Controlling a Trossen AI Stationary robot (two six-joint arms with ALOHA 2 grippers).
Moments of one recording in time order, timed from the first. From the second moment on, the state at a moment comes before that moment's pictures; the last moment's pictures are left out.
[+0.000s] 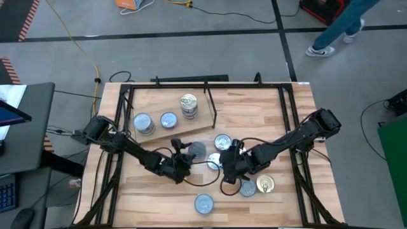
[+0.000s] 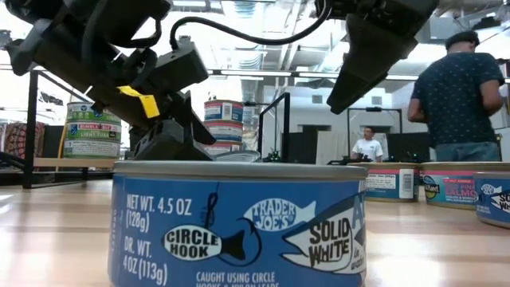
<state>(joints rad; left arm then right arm) -0.43 1.81 0.82 0.05 -0.92 -0.12 0.43 1.67 1.19 -0.61 0.45 0.57</state>
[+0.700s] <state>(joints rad) -0.48 1.81 0.82 -0.07 -0.89 -0.30 0.42 1.67 1.19 -0.45 0.48 0.52</state>
